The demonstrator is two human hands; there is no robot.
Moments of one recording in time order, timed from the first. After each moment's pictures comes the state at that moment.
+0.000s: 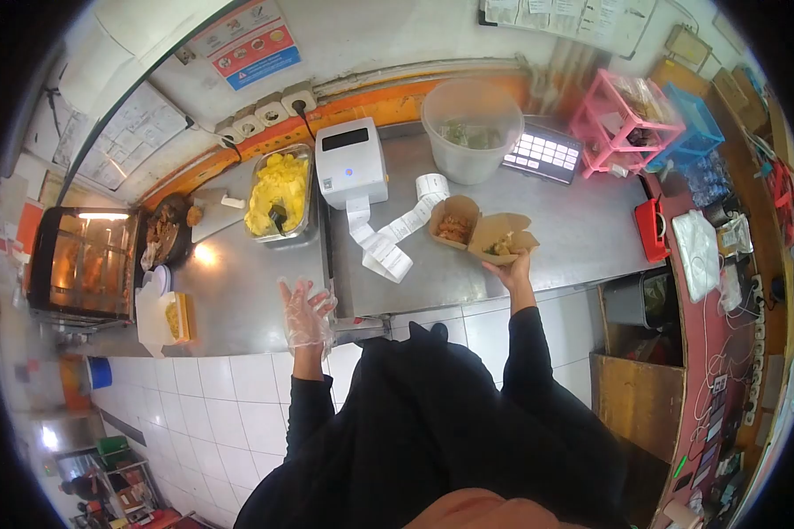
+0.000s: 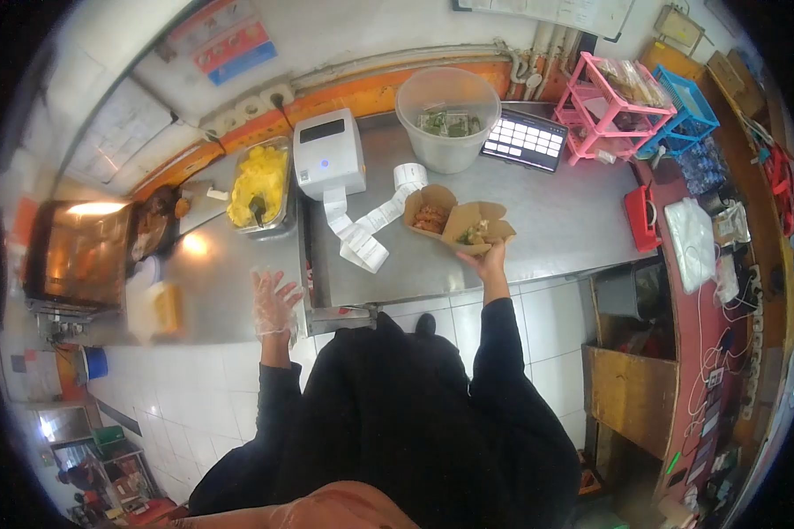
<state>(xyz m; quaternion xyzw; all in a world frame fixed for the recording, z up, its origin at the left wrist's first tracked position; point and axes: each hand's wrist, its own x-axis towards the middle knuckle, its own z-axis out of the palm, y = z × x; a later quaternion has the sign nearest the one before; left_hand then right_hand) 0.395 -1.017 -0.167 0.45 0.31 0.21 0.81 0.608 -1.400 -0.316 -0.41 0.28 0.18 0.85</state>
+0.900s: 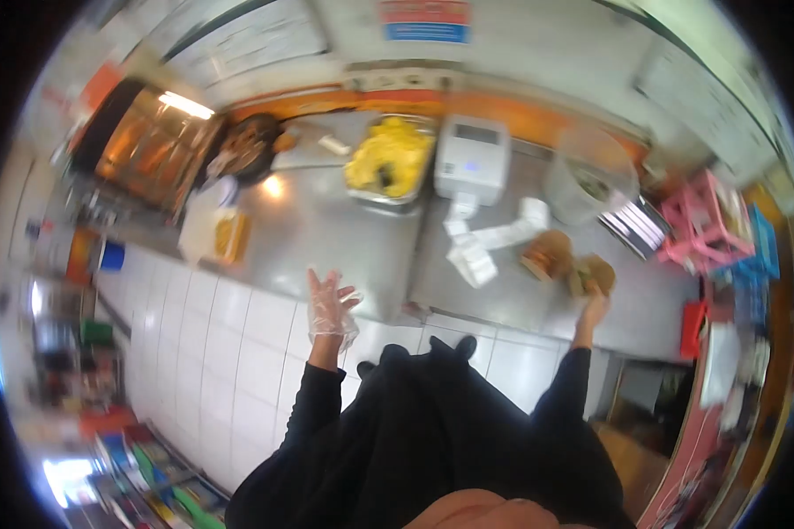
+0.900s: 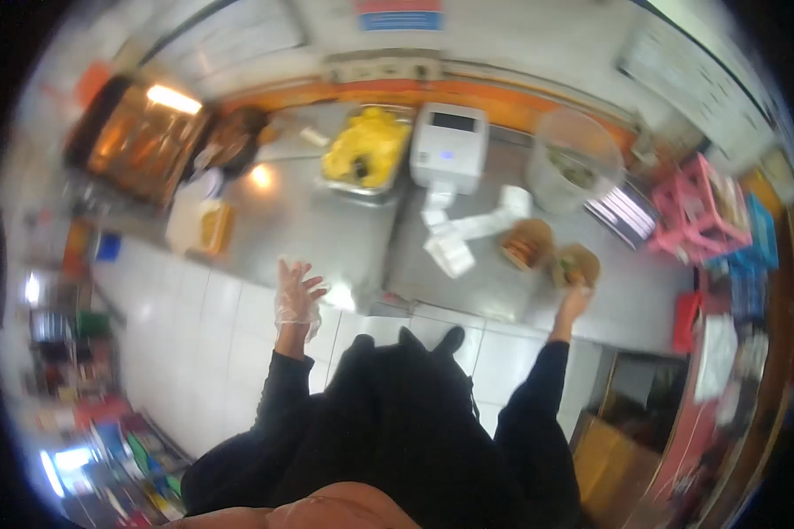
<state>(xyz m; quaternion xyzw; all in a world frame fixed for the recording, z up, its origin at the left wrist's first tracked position) 0.301 -0.926 -0.177 0.43 0.41 0.31 0.75 0.638 -1.410 -0.390 -0.82 0.15 -0.20 0.51</state>
